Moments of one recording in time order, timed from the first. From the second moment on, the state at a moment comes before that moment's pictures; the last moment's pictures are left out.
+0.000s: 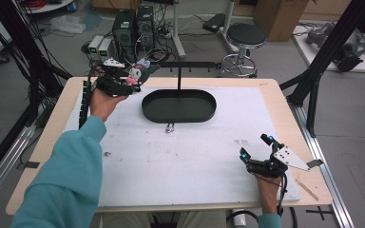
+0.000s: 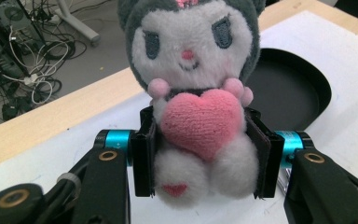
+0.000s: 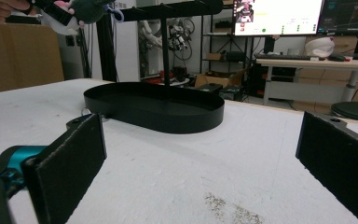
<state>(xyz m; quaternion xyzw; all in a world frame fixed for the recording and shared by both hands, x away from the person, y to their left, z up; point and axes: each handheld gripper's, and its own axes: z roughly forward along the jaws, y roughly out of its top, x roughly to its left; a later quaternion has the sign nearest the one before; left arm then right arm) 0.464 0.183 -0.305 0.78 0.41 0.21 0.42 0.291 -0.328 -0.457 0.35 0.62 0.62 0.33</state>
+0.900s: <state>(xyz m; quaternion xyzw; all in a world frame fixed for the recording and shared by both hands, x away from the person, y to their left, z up) 0.457 0.179 -0.330 0.81 0.40 0.19 0.39 0.291 -0.327 -0.457 0.35 0.62 0.62 0.33</state>
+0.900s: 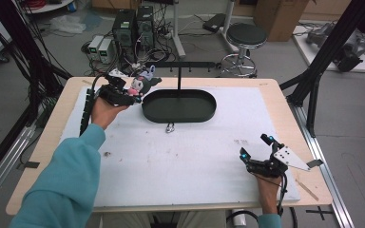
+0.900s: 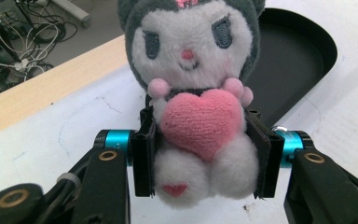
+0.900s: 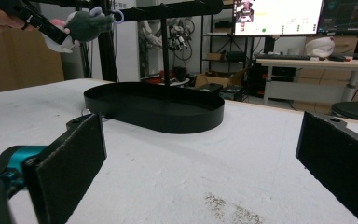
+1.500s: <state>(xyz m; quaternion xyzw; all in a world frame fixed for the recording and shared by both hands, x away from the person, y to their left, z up) 0.469 0.161 -0.350 0.81 0.41 0.19 0.37 0.291 -0.328 -0.457 0.35 0.62 0.62 0.33</state>
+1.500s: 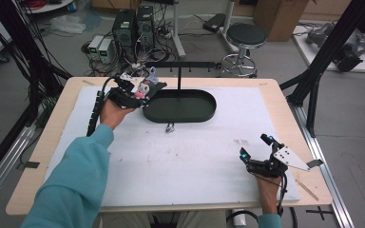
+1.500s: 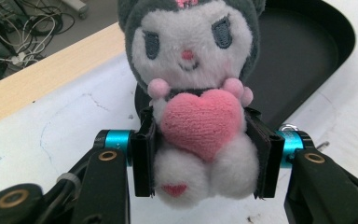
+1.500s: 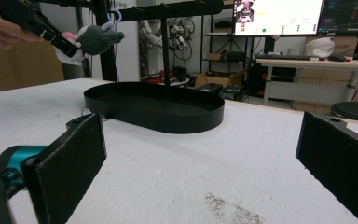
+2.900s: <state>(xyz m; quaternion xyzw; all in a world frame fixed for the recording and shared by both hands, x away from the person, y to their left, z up) 0.484 0.194 -0.354 0.75 0.38 0.22 0.50 0.291 -0.327 -0.457 0.35 0.62 0.62 0.33</state>
